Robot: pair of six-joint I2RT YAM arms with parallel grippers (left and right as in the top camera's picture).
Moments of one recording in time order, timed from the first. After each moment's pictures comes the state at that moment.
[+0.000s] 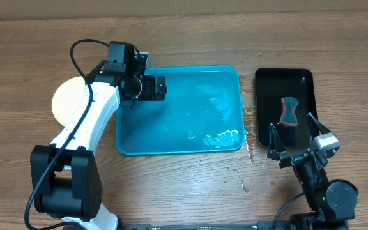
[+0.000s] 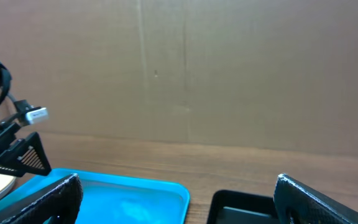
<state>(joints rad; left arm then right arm) -0.14 1.78 1.32 -0.67 0.25 -0.13 0.10 0.16 0.17 0.10 -0.17 0.09</state>
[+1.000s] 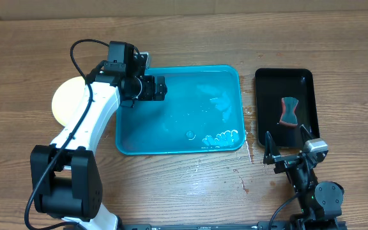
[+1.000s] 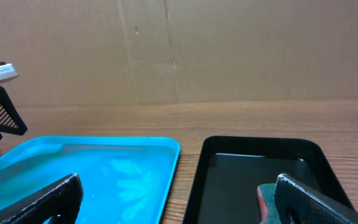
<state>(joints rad) -0.14 1.78 1.32 -0.67 0.25 -0.13 0.10 0.01 0.02 -0.03 -0.12 0.12</state>
